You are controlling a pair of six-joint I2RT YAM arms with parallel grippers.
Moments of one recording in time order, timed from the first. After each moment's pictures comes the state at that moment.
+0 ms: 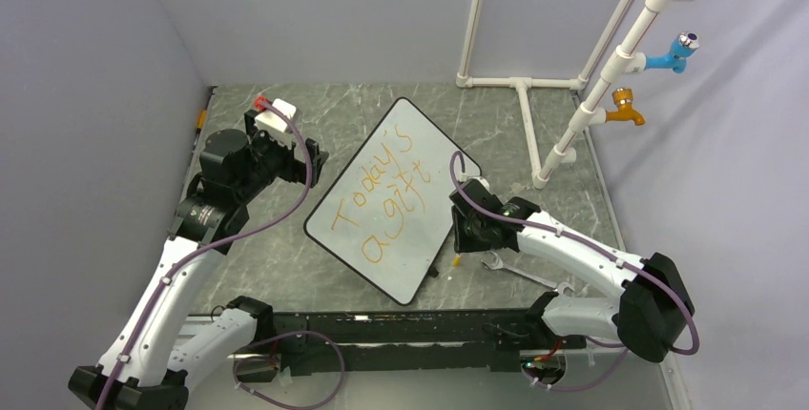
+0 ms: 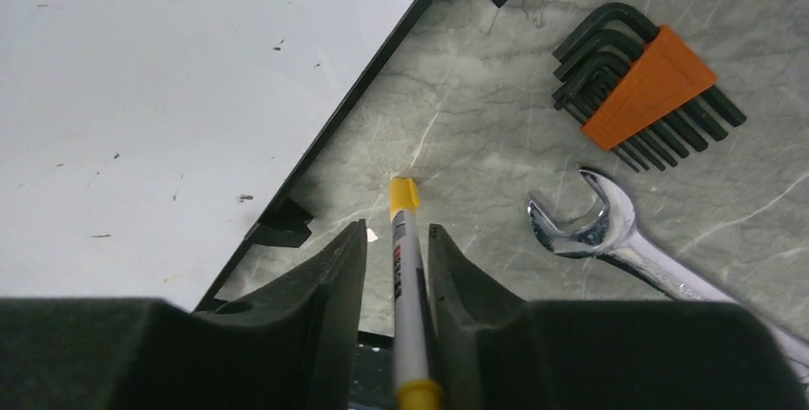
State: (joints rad) left arm -0.32 0.87 1.04 -0.38 0.15 0.09; right arm 0.74 1.19 0.78 -0.71 0.13 0.62
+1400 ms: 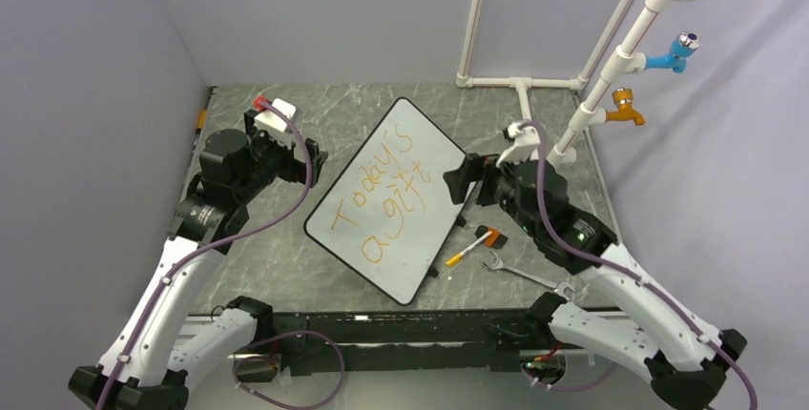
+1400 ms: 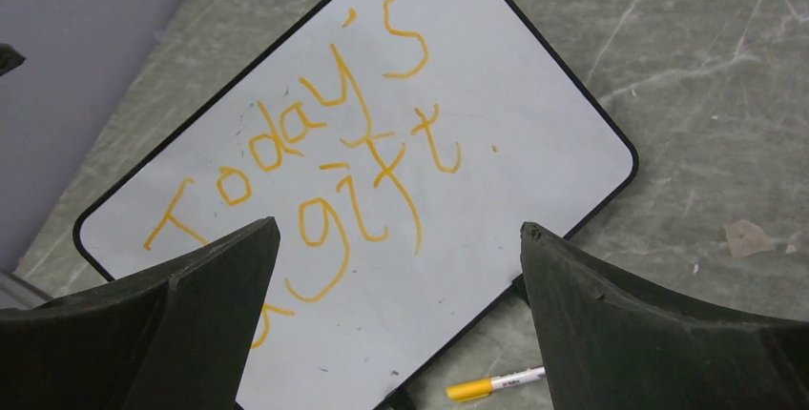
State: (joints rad) left arm -0.32 0.87 1.04 -0.38 0.15 0.09; right arm 0.74 0.86 0.99 -0.45 0.28 0.40
